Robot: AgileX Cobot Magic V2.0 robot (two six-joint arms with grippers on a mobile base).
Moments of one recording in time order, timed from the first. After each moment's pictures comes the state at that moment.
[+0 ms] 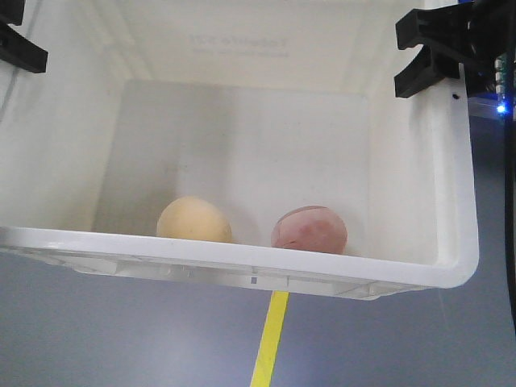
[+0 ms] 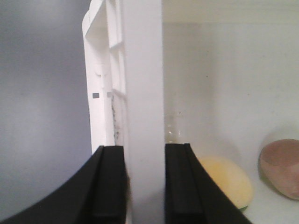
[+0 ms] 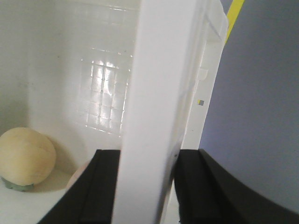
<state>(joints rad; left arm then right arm) -0.07 1.36 -1.60 -0.37 1.32 0.12 0.29 1.36 -1.57 0.21 1.29 0.14</state>
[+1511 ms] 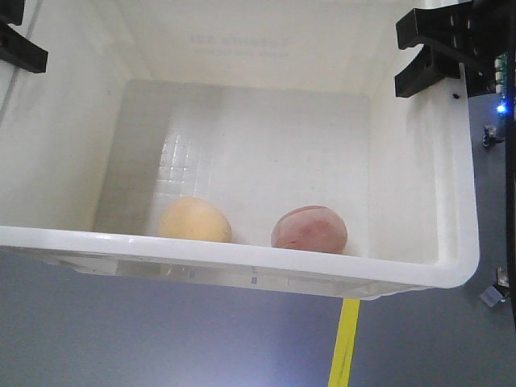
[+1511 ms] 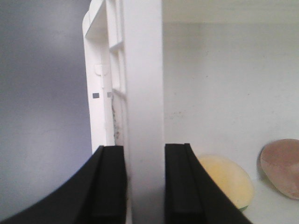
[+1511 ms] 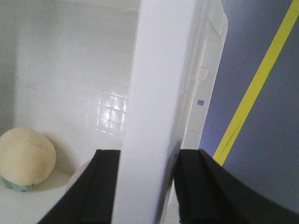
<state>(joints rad) -0.07 1.36 -1.60 -0.37 1.32 0.12 0.29 1.36 -1.57 0.21 1.29 0.14</state>
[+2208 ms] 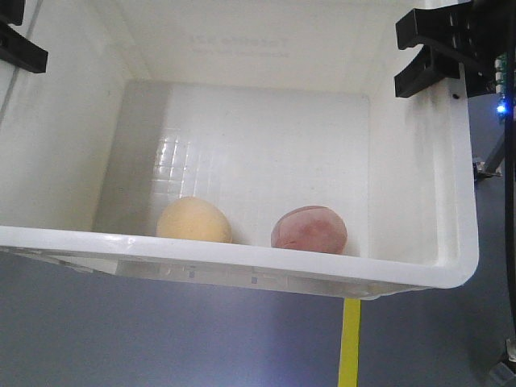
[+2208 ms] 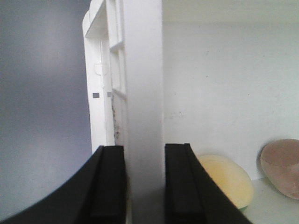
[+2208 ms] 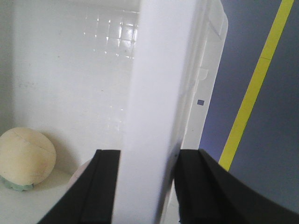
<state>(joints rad) -0.07 1.36 -1.60 -0.37 1.32 0.12 0.29 1.36 -1.57 0.21 1.29 0.14</state>
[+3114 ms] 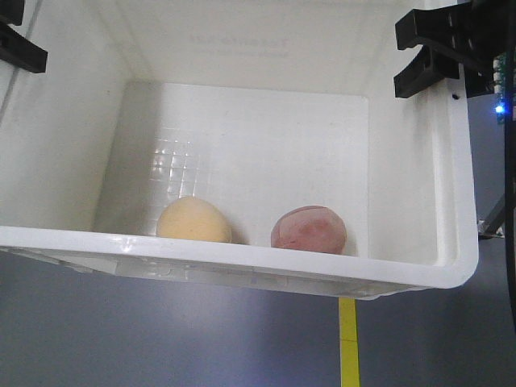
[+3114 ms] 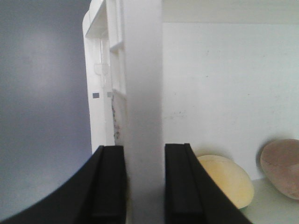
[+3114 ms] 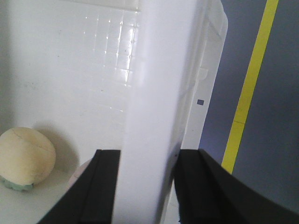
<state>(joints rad) -0.07 1.36 -1.60 -0.37 1.32 0.12 0.29 1.36 -1.57 0.21 1.29 0.14</state>
